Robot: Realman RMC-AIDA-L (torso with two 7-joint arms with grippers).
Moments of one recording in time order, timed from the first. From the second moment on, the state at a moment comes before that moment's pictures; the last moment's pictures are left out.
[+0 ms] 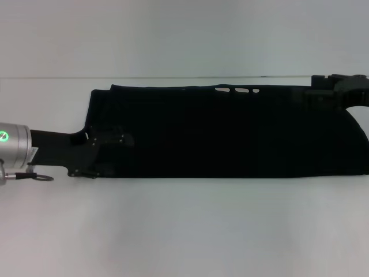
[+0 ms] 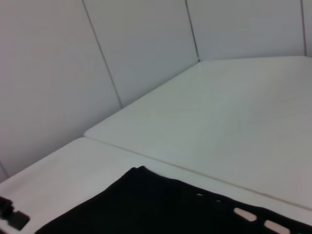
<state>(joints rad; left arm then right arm) -0.71 -2.01 0.48 0.63 2.41 1.46 -2.79 0.74 1.93 -0.45 -0.56 -2.16 -1.38 1.63</state>
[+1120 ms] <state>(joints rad) -0.67 -2.00 0.32 0.57 2.48 1.33 -2.90 0.77 1.95 -0.45 -0.56 -2.13 -1.29 1.61</state>
